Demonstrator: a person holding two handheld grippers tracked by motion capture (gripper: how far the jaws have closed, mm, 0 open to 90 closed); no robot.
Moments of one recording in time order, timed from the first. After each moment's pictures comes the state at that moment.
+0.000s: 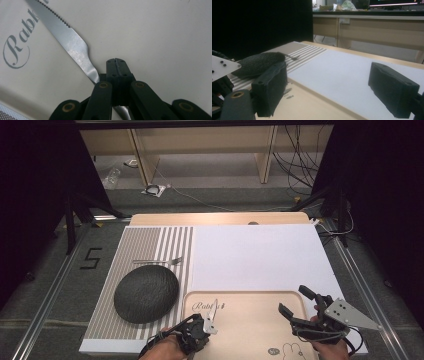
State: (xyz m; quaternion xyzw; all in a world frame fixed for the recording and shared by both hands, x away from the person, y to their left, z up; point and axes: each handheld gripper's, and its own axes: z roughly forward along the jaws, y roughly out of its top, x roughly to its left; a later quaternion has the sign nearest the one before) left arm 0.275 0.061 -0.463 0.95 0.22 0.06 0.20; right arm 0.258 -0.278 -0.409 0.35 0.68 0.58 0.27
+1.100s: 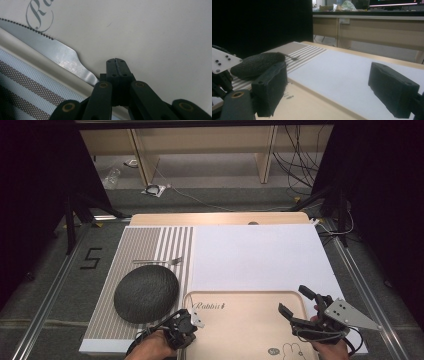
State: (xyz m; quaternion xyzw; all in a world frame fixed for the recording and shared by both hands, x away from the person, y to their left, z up) left arm 0.285 0.090 -0.461 0.95 0.25 0.05 0.17; right arm 0.258 -0.278 -0.408 0.35 0.68 0.58 0.27
